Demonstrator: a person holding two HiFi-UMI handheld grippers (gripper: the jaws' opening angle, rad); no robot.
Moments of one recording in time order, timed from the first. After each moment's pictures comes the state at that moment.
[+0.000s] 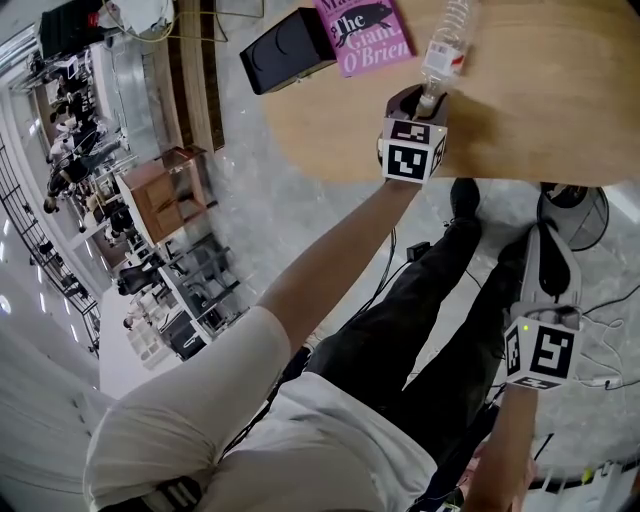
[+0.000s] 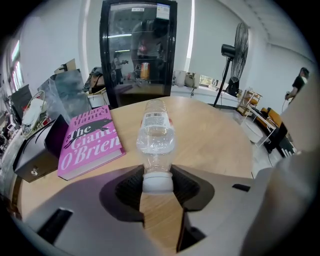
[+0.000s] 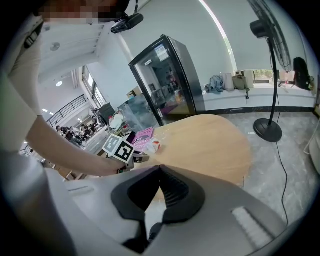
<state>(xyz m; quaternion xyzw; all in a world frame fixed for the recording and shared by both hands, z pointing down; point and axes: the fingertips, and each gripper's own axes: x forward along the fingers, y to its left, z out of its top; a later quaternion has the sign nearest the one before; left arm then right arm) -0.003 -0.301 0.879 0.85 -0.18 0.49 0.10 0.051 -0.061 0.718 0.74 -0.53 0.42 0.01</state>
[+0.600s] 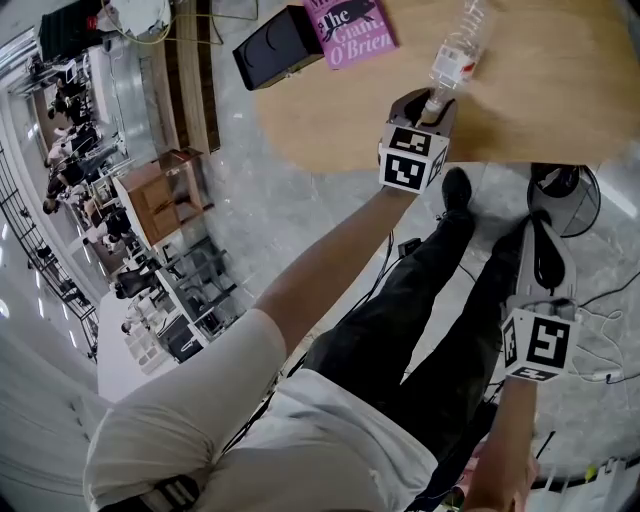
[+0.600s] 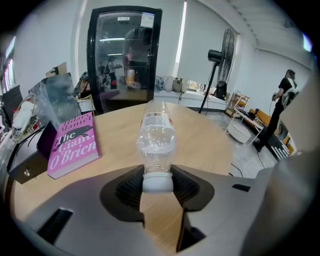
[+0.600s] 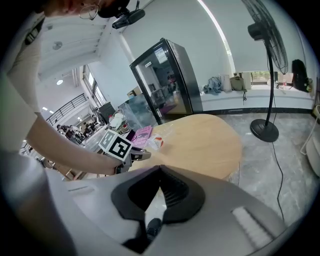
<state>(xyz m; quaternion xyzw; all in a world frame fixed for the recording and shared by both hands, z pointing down) 0.013 -0.238 0.855 0.87 -0.13 0.47 0.10 0.046 -0.021 0.716 0.74 -0.53 0.42 0.01</state>
